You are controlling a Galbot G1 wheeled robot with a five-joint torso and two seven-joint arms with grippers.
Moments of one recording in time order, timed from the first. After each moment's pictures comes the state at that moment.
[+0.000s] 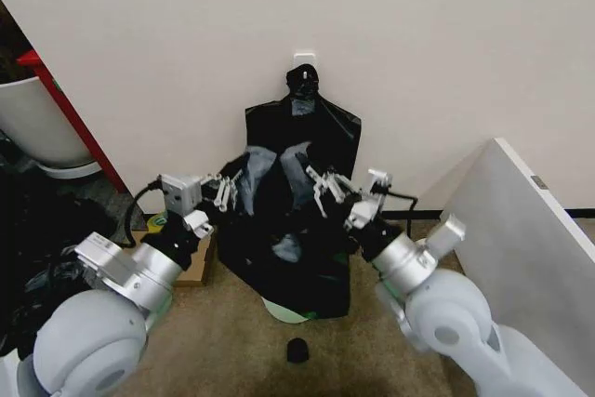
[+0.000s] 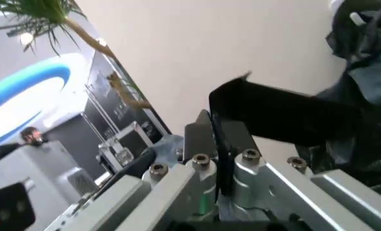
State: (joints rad) left arm 1.23 -0.57 -0.38 -2.49 -0.88 -0.01 -0.32; right arm -0.88 1.00 0.00 2.28 1.22 -0.03 0.15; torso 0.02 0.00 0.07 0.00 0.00
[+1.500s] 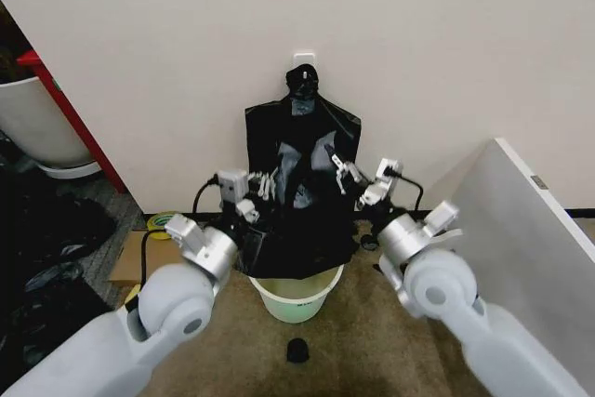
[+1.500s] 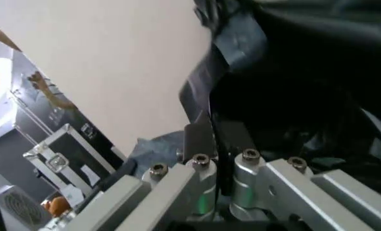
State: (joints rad) left arm 1.04 -0.80 -0.03 -2.21 -0.81 -0.04 -0.32; right arm -1.03 1.01 0.07 2.13 1.16 0.04 0.13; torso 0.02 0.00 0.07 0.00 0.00
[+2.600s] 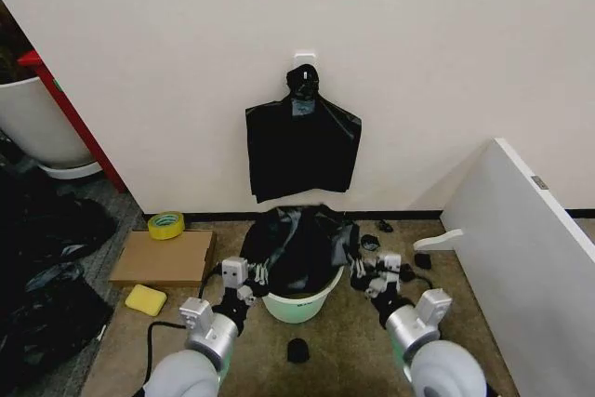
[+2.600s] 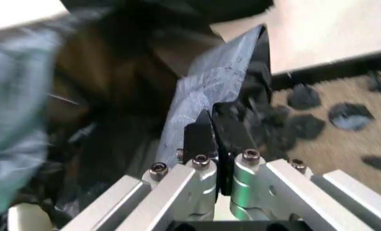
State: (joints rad) left arm 1.47 -0.92 -0.06 -2.23 -0.70 0.05 -0.41; right arm -1.46 1.06 0.14 2.15 0.74 -0.15 0.35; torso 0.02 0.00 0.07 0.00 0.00
